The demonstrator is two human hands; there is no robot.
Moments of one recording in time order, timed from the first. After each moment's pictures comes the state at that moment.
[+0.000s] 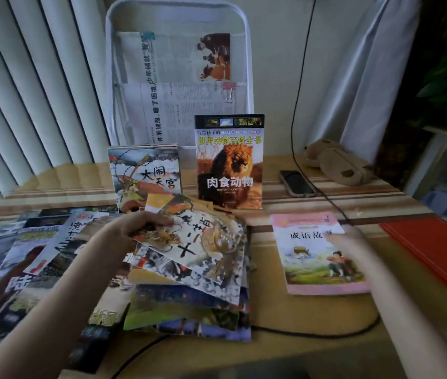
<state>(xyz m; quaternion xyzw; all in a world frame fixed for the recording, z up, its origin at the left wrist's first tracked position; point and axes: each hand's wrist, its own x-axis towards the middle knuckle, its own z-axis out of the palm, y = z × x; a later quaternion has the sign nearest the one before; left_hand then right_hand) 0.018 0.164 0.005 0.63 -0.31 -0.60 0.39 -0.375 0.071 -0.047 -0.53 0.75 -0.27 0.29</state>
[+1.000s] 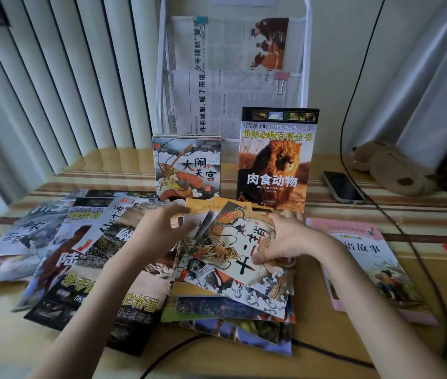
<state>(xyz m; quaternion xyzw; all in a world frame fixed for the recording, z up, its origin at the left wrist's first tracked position) 0.024 0.209 -0.013 0.74 -0.59 -0.09 0.30 -0.207 0.105 0.000 -0.83 0.52 0.08 0.18</state>
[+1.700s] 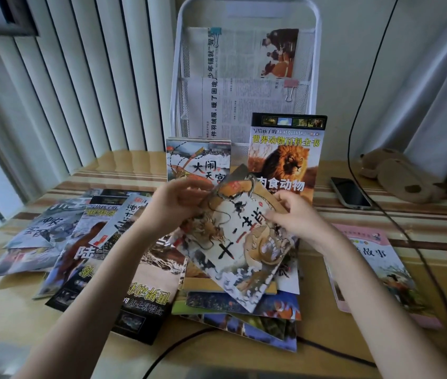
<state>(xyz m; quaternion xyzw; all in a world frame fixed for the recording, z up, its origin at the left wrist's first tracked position) 0.025 0.211 0.022 0.57 -0.60 -0.24 0.52 -0.200 0.108 0.018 -0.77 0.46 -0.22 0.39</state>
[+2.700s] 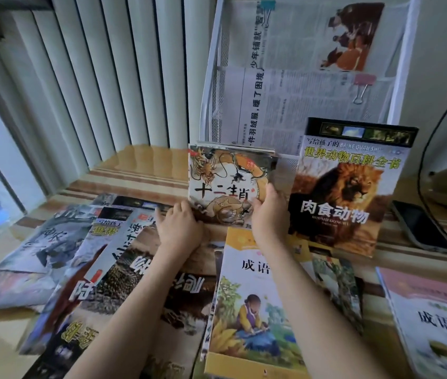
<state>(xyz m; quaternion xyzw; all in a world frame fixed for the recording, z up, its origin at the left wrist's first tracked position) 0.110 0.101 -0.072 0.89 -0.44 0.02 0.12 -0.027 0.017 -0.044 -0.72 0.56 -0.38 0.14</state>
